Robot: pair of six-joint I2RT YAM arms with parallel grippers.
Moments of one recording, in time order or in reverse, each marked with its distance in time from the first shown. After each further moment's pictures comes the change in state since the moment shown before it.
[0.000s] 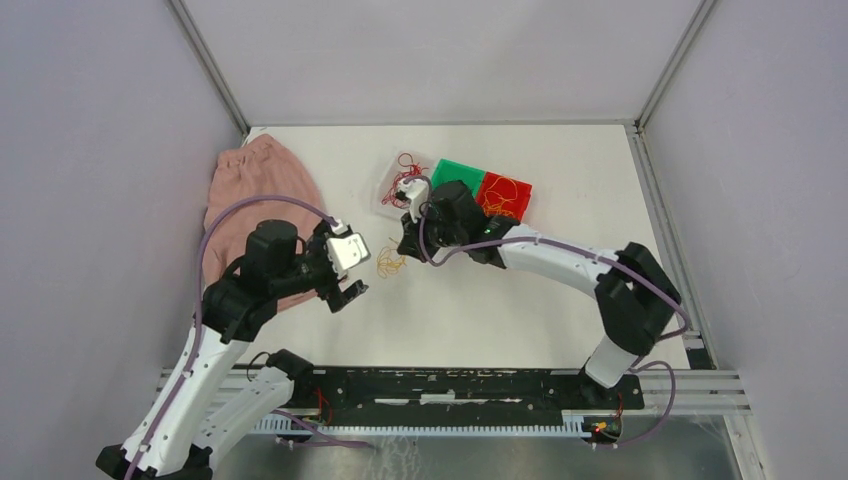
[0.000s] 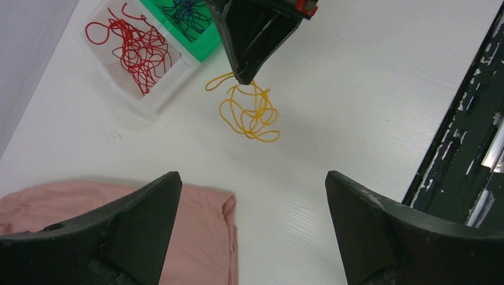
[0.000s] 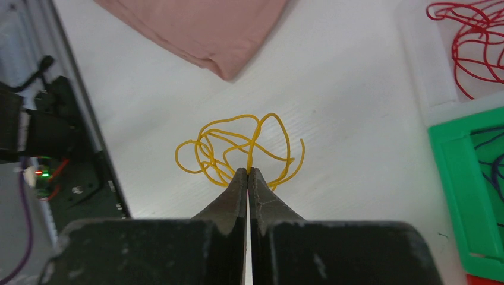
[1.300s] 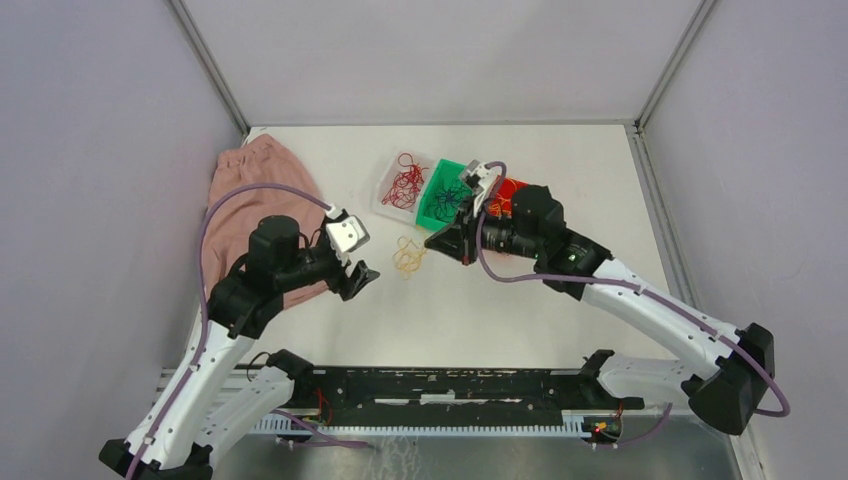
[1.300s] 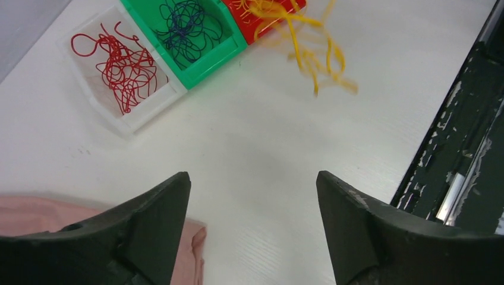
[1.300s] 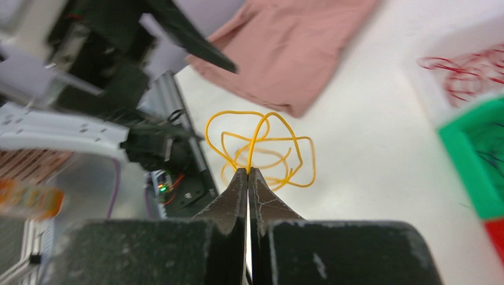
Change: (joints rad) left arm 0.000 0.010 -0.051 0.175 0.054 -0.220; right arm -0.026 -0.559 -0.195 0.011 -0.091 0.257
